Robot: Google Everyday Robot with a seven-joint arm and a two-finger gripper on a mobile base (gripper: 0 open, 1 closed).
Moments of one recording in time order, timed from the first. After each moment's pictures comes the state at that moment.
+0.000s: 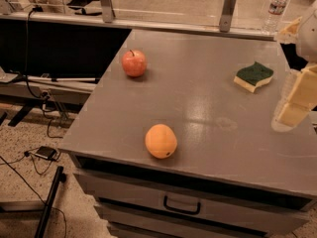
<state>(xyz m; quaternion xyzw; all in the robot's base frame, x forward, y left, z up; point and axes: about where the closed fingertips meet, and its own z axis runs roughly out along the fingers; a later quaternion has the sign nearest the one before) 0.438 -0.212 0.994 -0.60 0.78 -0.05 0.19</state>
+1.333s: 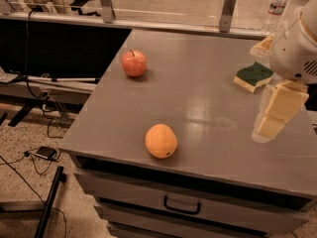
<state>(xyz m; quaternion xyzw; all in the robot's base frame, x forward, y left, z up) 0.440 -0.184 0.965 -0.63 0.75 -0.03 0.18</state>
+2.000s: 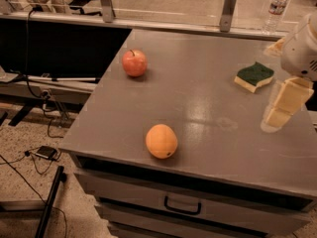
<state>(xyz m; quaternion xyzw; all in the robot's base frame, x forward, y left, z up) 0.474 -0.222 0.945 -0.60 0.78 -0.03 0.19</state>
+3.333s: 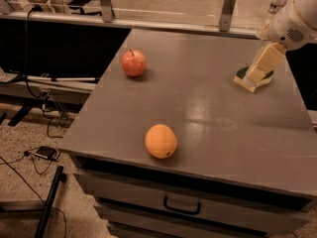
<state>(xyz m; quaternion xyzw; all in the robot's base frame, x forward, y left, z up) 0.610 -0.246 0.929 -0.55 0.80 0.05 0.25</state>
